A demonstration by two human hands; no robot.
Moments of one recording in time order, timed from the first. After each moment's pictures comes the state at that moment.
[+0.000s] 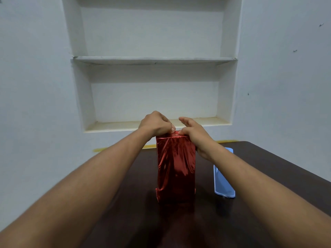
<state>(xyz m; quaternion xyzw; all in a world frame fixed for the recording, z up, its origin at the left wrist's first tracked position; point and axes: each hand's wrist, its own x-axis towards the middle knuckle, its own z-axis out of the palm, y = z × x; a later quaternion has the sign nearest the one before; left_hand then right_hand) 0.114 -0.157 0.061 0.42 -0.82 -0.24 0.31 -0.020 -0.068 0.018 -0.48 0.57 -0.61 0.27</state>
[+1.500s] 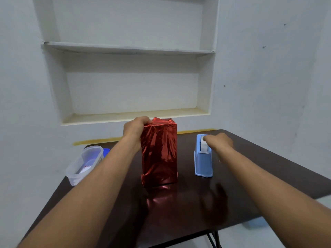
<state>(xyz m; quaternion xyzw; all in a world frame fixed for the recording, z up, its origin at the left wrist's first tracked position) 0.134 -0.100 0.023 0.35 -0.49 -0.64 0.47 -0.079 0.019 -0.022 -0.18 0.86 -0.46 0.11</state>
